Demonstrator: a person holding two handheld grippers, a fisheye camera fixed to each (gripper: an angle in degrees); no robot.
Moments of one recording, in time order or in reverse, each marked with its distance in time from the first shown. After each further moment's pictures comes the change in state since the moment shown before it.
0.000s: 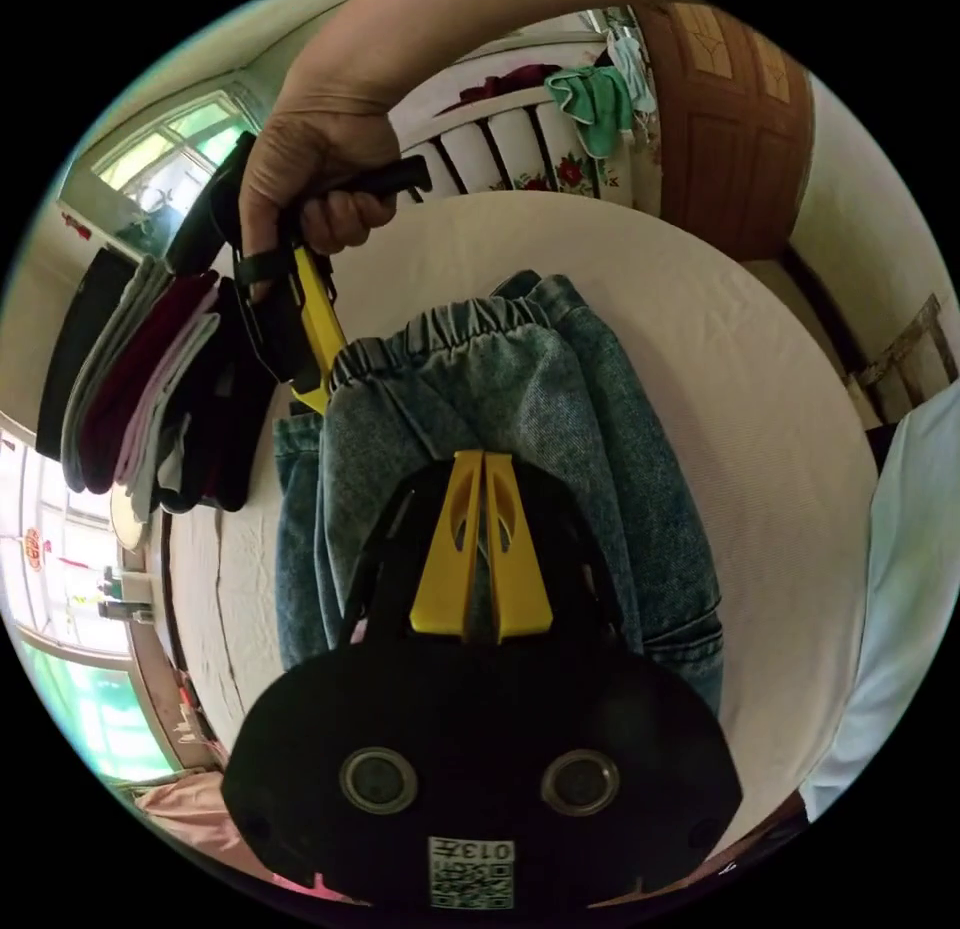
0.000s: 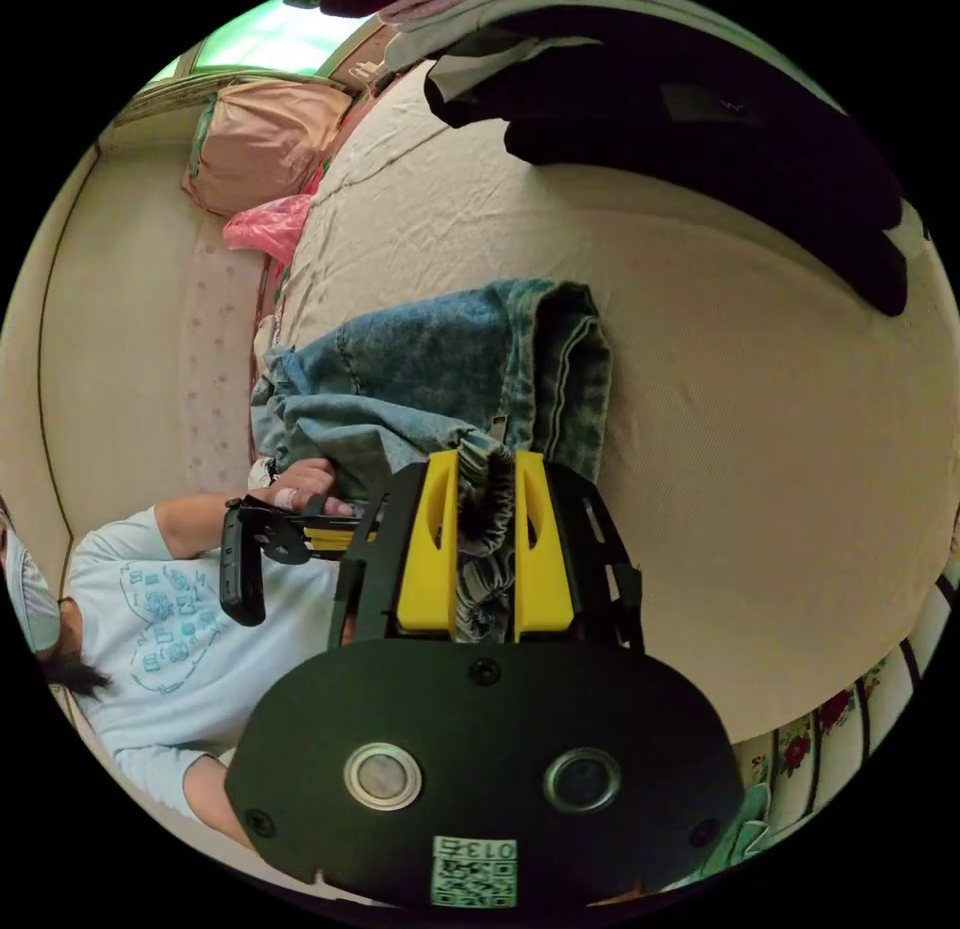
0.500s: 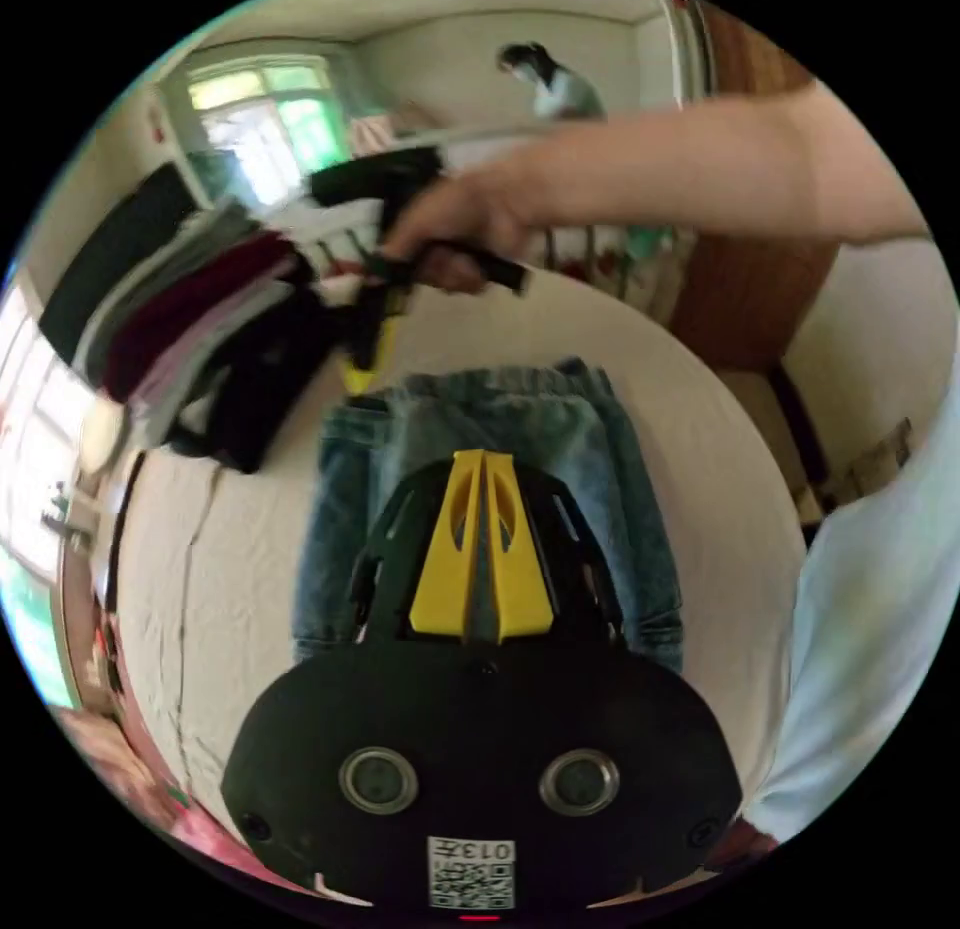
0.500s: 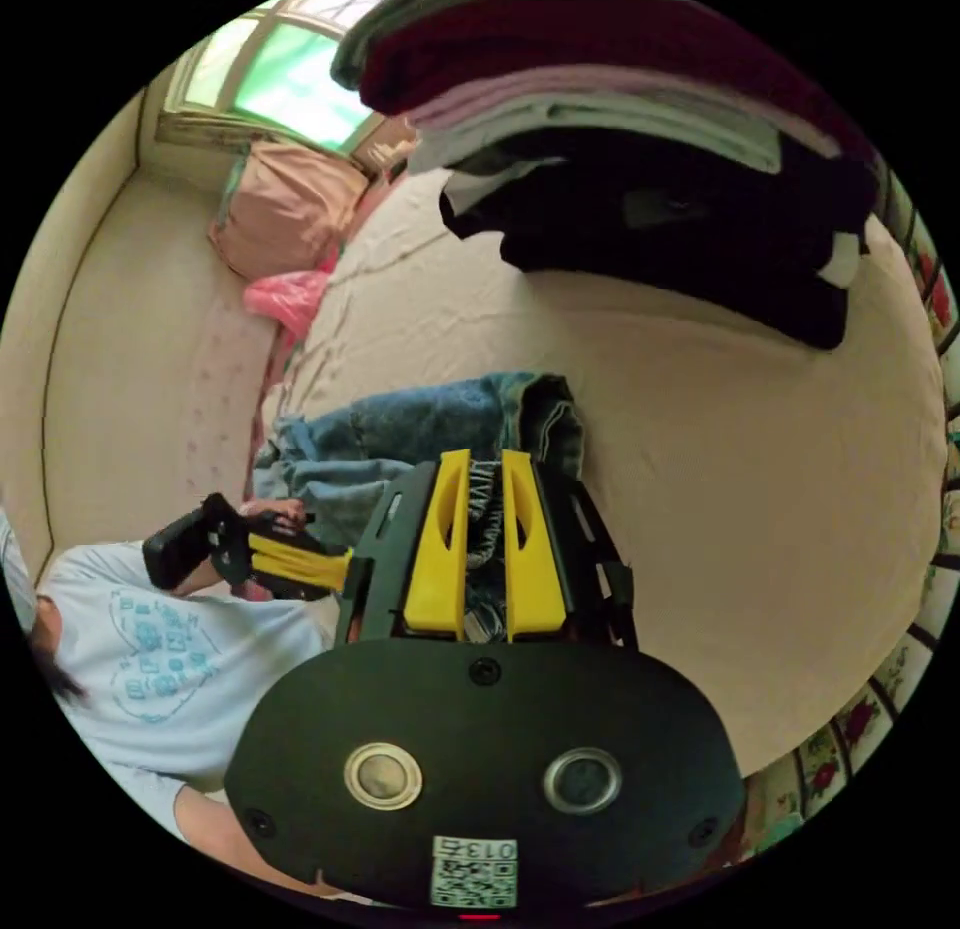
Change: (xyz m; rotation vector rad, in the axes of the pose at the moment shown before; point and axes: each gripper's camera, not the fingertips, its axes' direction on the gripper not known) left arm -0.090 0.012 -0.027 0.189 0.072 -0.279; right arm 0.008 0.042 -0.031 0.342 0.000 -0.012
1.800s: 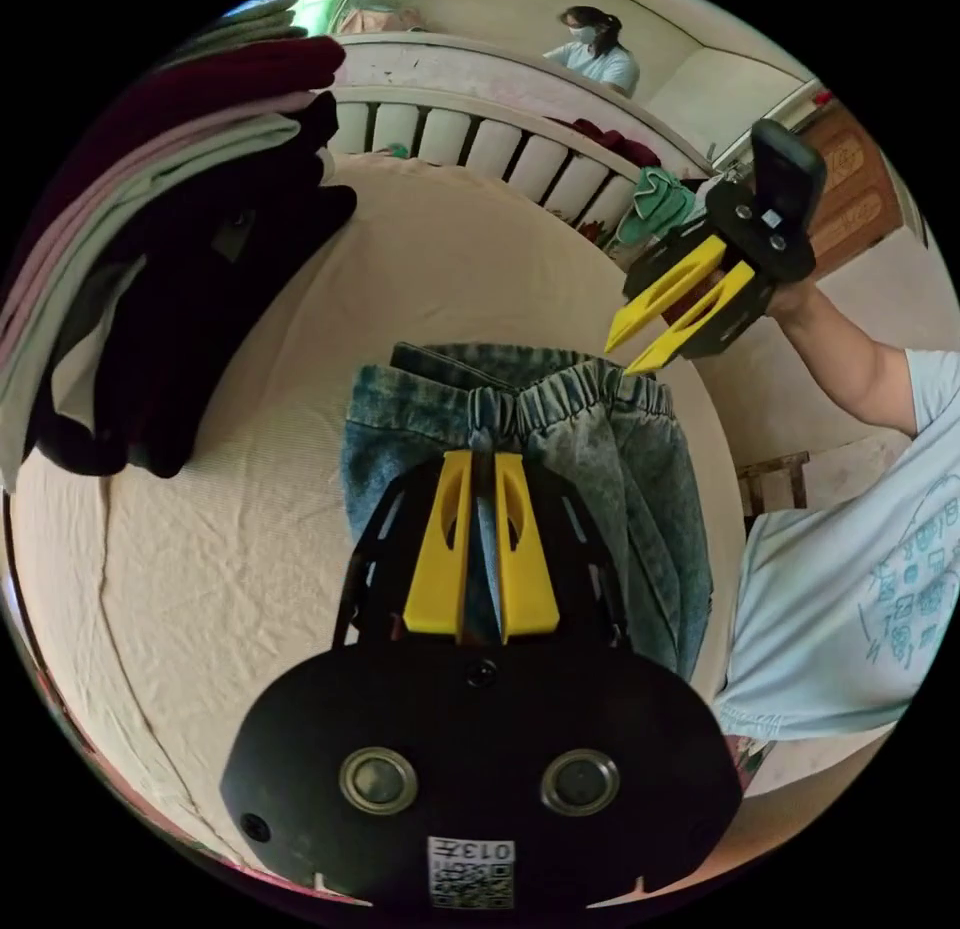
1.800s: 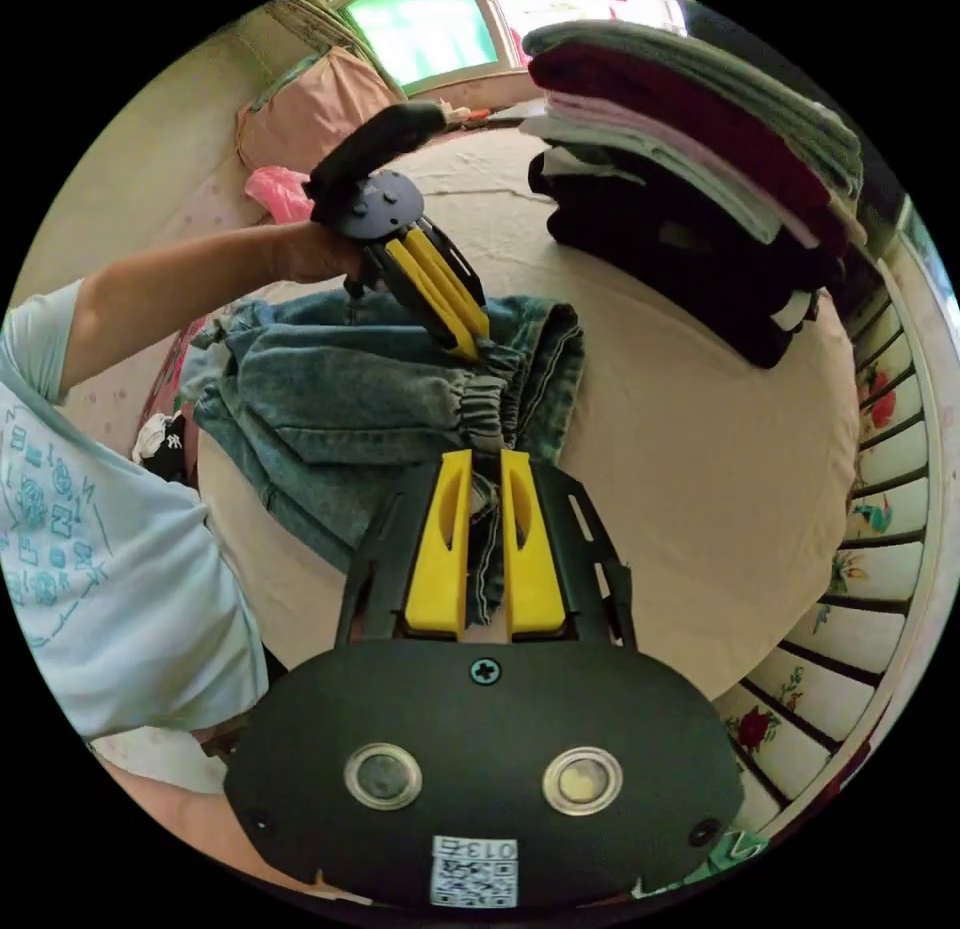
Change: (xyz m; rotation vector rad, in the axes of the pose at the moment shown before) left arm -0.214 -0.064 0.119 -0.282 0.462 -0.040; right arm -0.111 0.138 0.063 -0.037 0.352 -0.286
